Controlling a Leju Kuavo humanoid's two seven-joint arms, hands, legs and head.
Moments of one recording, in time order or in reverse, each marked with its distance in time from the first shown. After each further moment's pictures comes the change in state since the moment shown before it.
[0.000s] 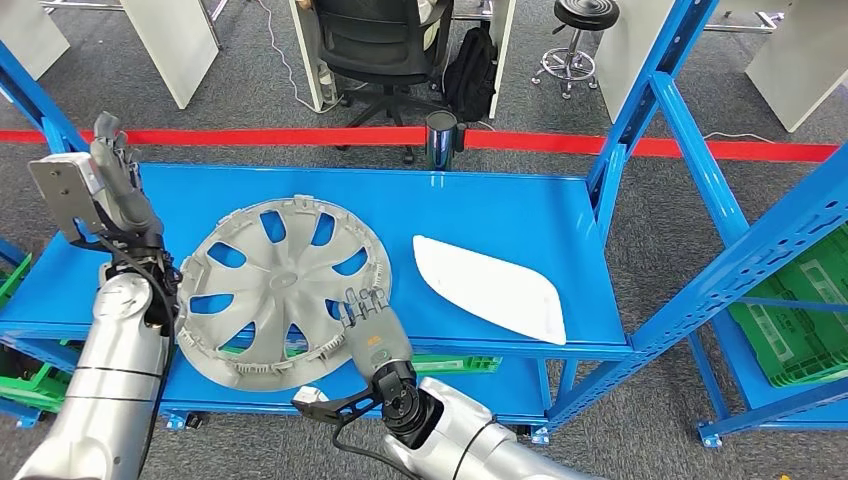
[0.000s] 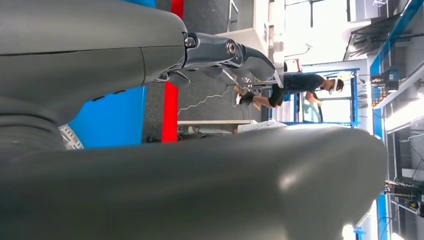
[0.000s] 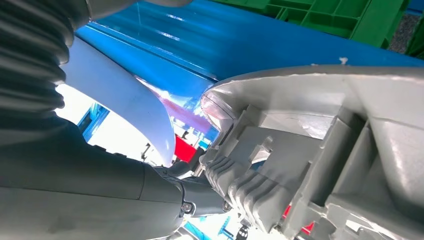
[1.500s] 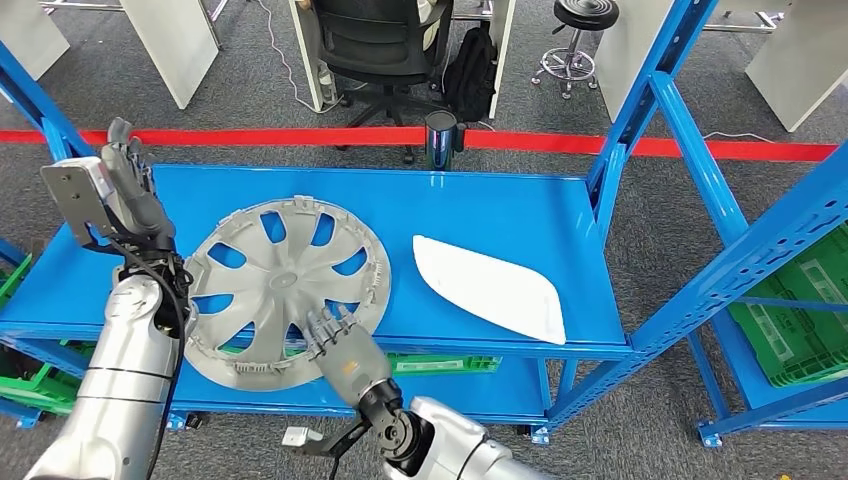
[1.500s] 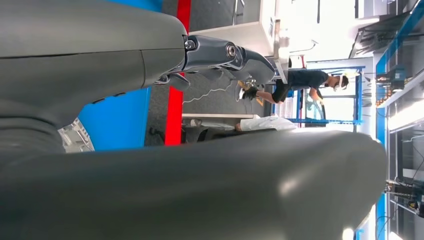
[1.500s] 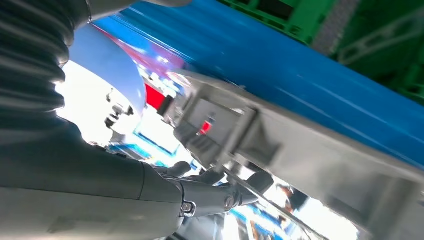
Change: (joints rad) left arm 0.000 -0.020 -0.001 0.018 0.019 -0.007 -0.019; right arm 0.007 0.001 0.012 -0.001 0.082 -0.013 -0.048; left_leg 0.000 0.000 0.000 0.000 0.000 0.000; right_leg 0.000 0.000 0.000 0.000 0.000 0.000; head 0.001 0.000
